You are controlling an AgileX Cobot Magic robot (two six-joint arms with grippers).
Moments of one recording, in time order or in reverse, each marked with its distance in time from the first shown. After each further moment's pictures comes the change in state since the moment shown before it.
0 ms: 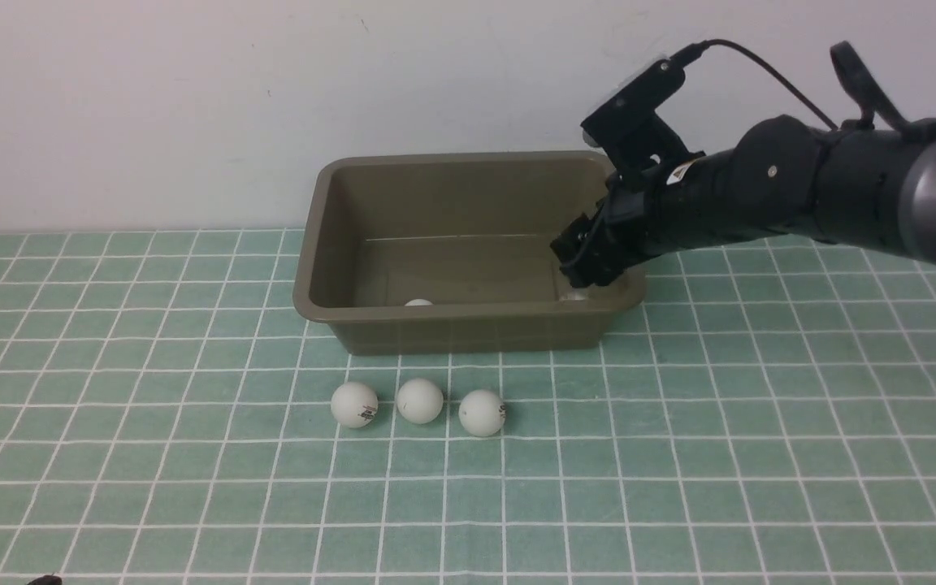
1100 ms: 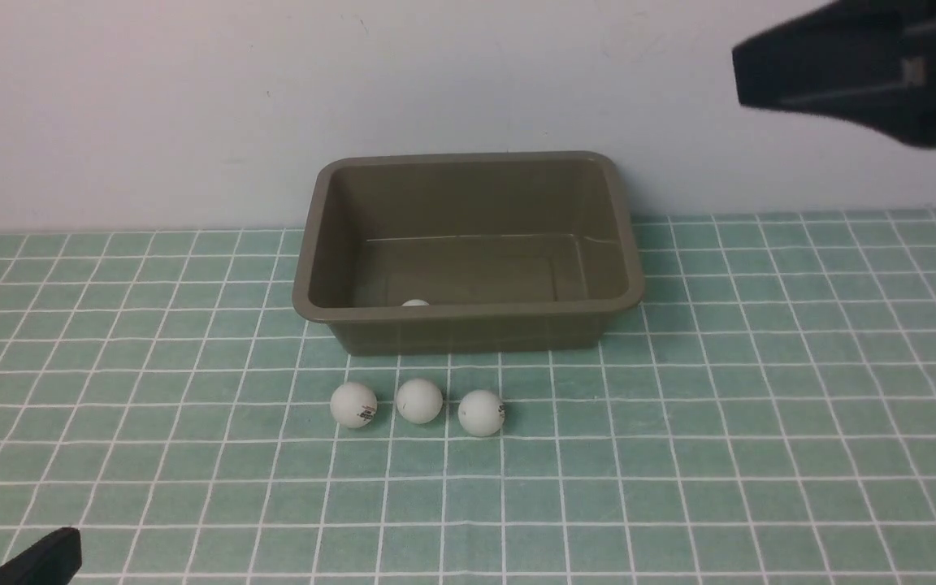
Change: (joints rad) right arm 0.000 -0.807 -0.001 0.007 0.722 0.458; left arm 0.000 0.000 0.000 -0.160 -0.104 0.135
